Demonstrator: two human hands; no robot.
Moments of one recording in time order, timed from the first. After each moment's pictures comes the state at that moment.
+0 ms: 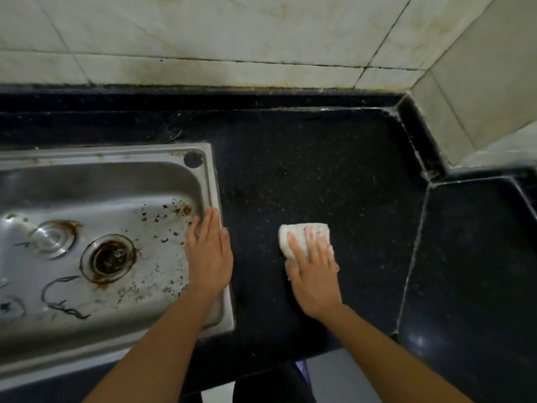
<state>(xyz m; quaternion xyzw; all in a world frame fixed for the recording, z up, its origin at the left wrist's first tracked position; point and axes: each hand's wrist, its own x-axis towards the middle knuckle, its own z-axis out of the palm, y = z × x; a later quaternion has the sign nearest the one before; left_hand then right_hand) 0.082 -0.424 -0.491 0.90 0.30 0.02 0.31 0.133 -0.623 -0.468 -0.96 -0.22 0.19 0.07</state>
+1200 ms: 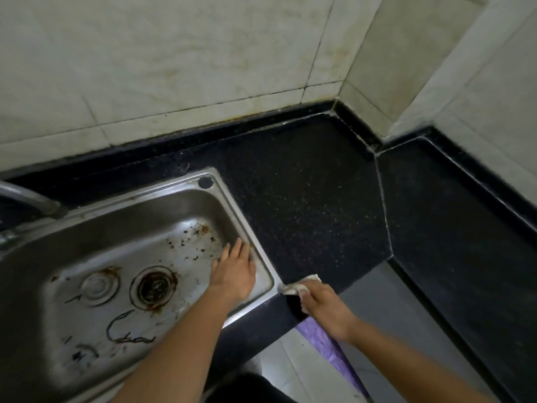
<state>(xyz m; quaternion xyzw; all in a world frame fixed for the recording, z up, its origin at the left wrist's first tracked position) 0.000 -0.371 -0.428 0.95 0.03 -0.23 0.21 -0.036 -0.587 -0.416 -0.91 -0.05 0.28 0.31</state>
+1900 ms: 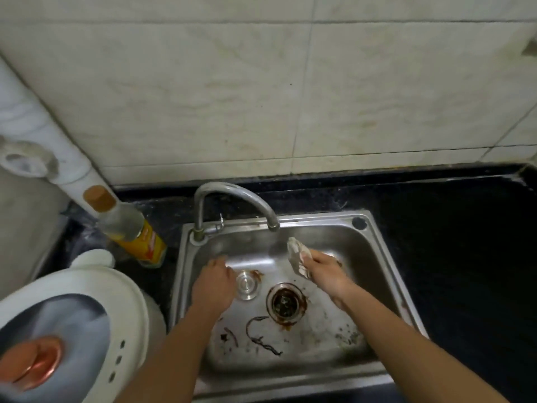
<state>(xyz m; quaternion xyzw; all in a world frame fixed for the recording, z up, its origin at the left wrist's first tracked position) -0.099 -0.074 -0.410 0.89 0.37 -0.03 0.26 0.022 -0.265 -0.375 -0.77 -0.04 0.36 0.53</state>
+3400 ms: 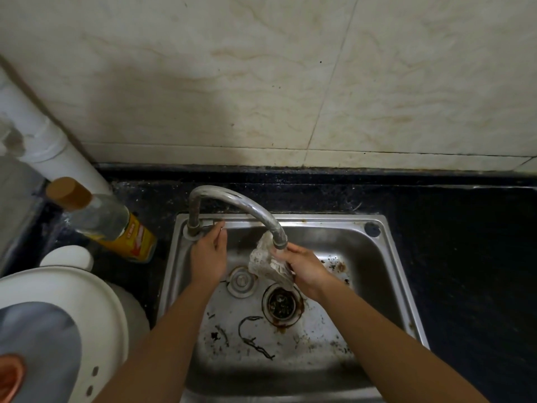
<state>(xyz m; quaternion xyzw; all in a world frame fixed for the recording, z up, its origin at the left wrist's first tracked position) -0.045 -0.034 -0.432 0.78 0.42 0.16 0.44 0.055 -0.198 -0.402 -0.61 0.03 0.51 0.60</state>
